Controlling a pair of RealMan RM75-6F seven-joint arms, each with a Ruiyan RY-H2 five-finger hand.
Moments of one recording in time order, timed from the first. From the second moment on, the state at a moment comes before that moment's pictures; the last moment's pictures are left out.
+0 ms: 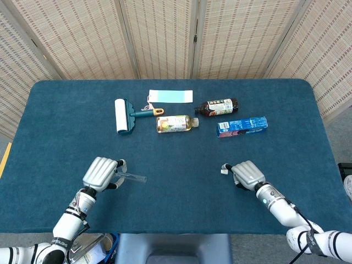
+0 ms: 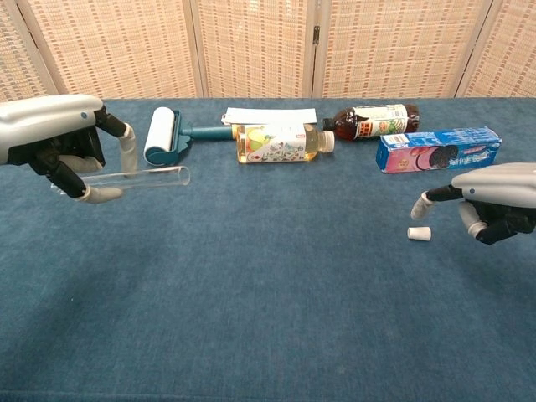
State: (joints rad) left arm -0.66 -1.32 -0.09 -1.91 1.05 1.17 0.51; right arm 0.63 -1.26 0.03 -1.62 -1.16 0.74 -0.31
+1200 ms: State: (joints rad) left arm -0.65 -1.31 -0.09 -1.92 1.05 1.15 0.52; right arm 0.66 -1.27 0.00 -1.61 -1.14 0.74 -0.30
